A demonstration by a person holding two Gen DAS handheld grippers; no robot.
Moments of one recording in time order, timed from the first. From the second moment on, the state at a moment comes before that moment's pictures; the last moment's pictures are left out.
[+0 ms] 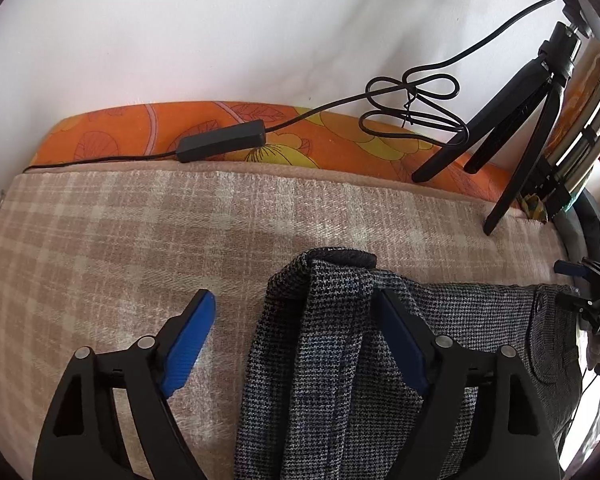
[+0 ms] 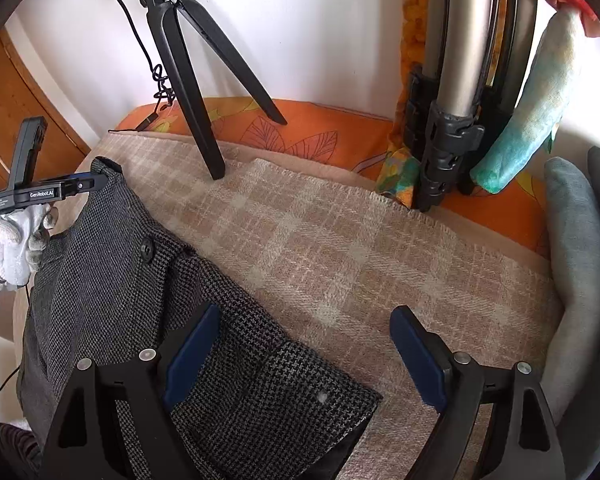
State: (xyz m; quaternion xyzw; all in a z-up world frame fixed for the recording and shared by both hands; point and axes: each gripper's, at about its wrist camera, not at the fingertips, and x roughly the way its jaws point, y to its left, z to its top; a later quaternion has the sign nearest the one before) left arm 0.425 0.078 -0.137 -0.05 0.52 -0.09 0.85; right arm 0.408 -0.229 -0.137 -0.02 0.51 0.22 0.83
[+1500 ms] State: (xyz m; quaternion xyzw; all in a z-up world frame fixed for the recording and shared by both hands) left arm 0.181 0.083 0.005 -0.04 0.36 -0.14 0.92; right arm 0.153 -0.208 0.006 -0.08 0.34 0.28 0.89
